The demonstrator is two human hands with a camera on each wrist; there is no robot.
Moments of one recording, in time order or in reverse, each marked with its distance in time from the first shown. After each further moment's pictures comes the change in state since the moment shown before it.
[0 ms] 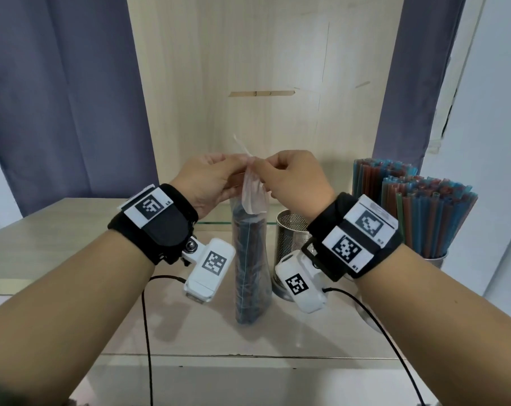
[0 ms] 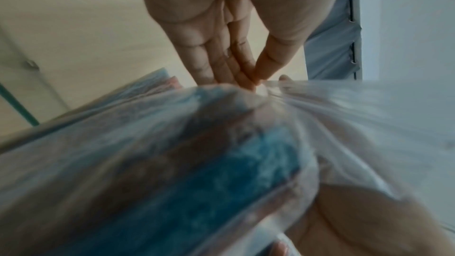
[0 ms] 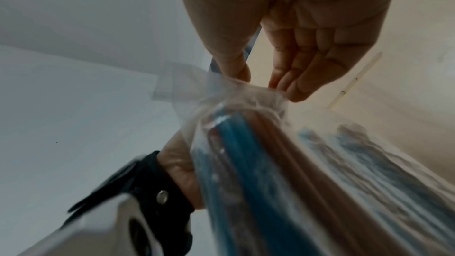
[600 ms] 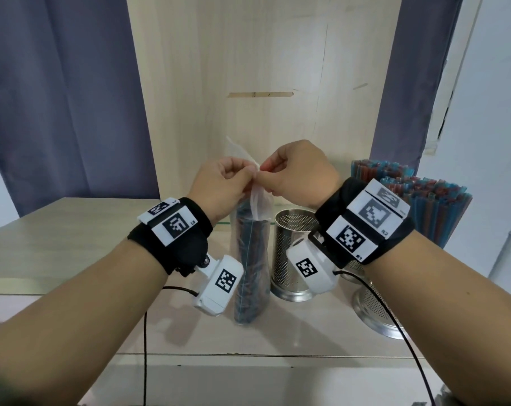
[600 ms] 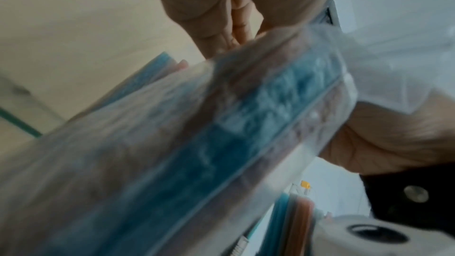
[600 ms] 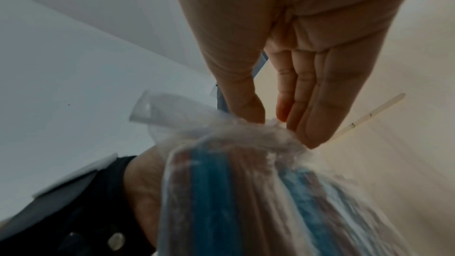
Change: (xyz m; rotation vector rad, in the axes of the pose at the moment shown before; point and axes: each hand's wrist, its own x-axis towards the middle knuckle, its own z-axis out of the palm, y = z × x) left_hand -0.002 -0.019 0.013 0.156 0.096 0.137; right_hand 0.006 -0.010 -0.018 -0.264 -0.094 -0.054
